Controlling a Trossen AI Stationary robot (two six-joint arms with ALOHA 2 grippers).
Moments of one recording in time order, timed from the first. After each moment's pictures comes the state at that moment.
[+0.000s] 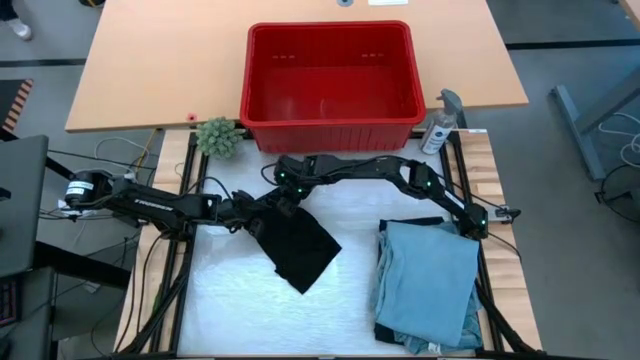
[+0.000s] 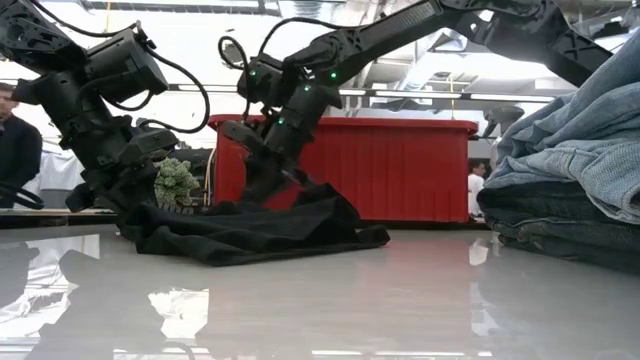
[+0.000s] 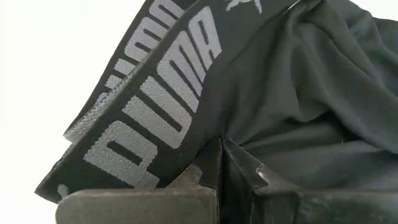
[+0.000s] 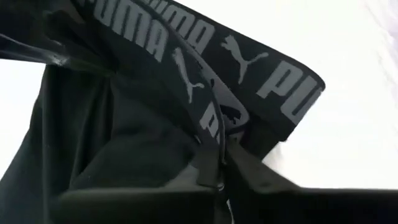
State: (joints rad) left arm 0.06 1.15 0.29 -0.16 -0.20 -0.95; right arm -0.21 2.41 2.08 -0.68 -0.13 0.33
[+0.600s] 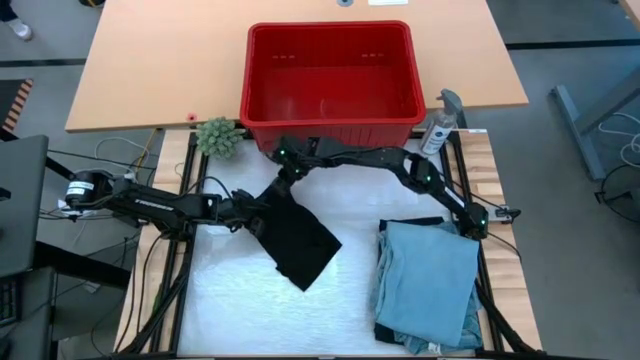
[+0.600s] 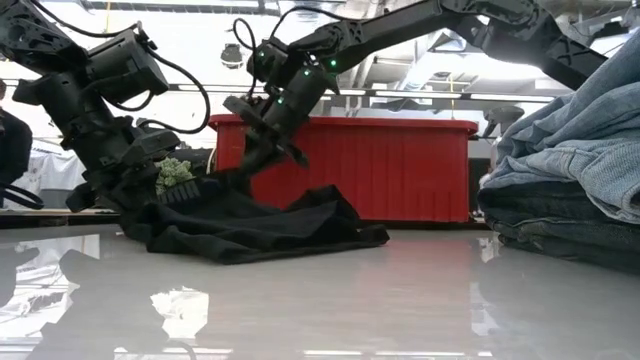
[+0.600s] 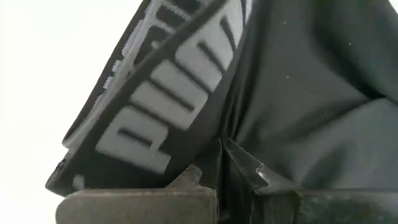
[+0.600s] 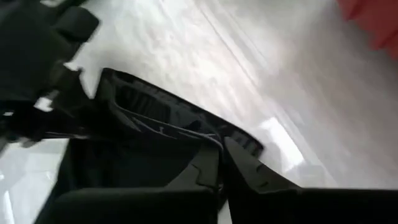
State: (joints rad) left arm 0.06 1.15 0.29 -0.16 -0.21 -0.96; right arm -0.28 2.41 2.23 -0.69 -0.11 0.31
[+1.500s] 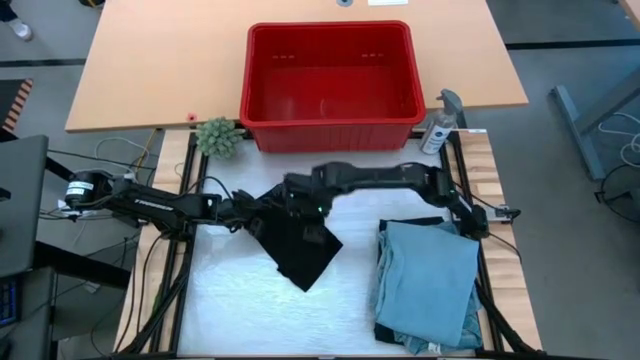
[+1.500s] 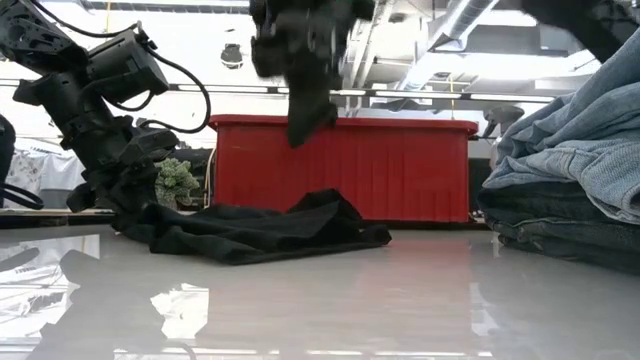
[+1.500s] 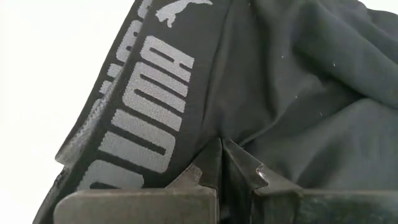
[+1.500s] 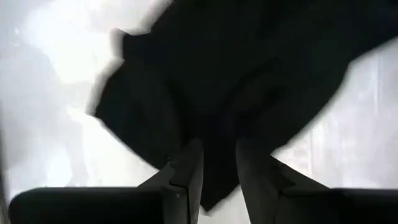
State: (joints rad) left arm 0.06 1.15 0.29 -0.16 -0.18 -0.95; right arm -0.07 2.23 2.14 -1.15 -0.23 0.06
